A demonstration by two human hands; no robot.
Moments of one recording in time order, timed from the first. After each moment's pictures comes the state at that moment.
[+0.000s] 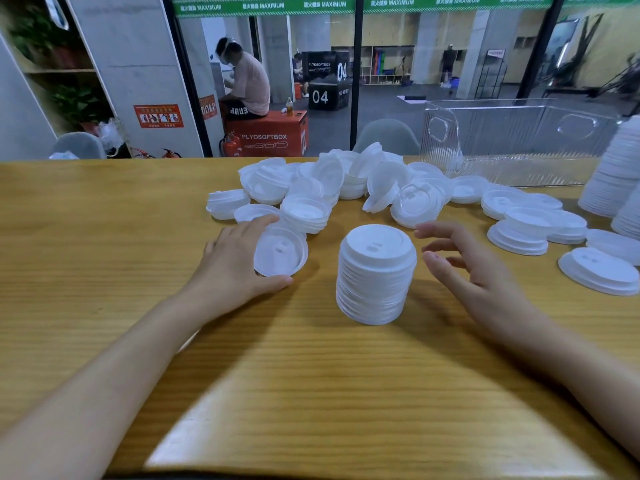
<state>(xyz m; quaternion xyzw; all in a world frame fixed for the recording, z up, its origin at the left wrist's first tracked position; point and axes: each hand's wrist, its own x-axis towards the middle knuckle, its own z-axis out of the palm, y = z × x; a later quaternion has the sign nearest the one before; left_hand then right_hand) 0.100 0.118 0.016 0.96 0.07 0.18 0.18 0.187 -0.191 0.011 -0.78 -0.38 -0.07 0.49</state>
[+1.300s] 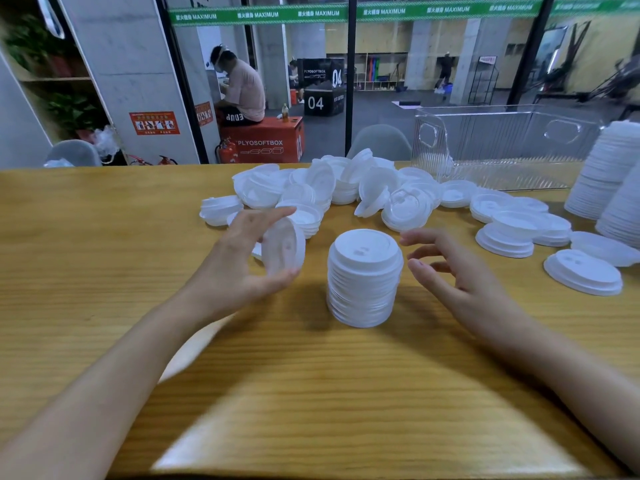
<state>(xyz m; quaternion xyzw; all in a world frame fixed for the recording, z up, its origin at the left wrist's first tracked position) 0.090 0.098 0.032 0.91 -0.07 0.24 0.33 0.188 -0.192 0.010 -0.78 -0.40 -0.07 0.48</state>
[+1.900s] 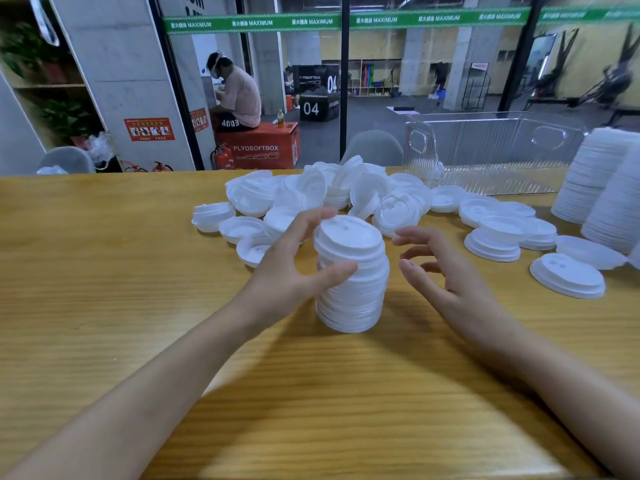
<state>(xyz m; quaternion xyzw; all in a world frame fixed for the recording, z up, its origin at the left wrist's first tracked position) 0.101 0.029 0.043 0.83 -0.07 0.17 0.52 0.187 -0.192 0.012 -0.76 -0.39 -0.09 0.50</state>
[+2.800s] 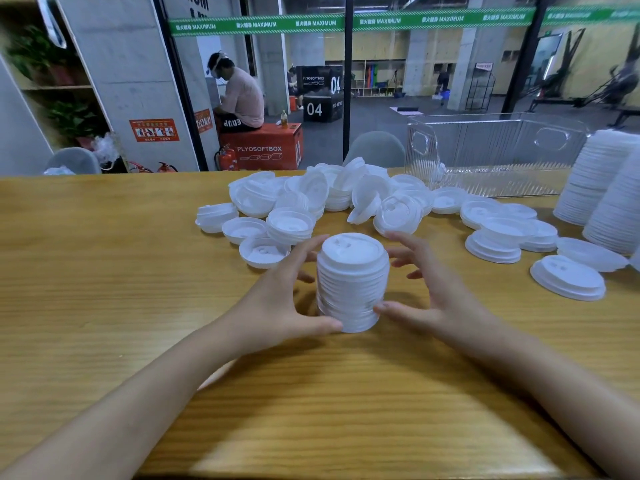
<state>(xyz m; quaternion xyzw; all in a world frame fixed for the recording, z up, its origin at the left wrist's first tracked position) 0.092 0.046 0.022 0.91 -0.09 0.11 0.39 0.186 -0.191 0.006 -0.79 -0.43 -0.03 0.44</state>
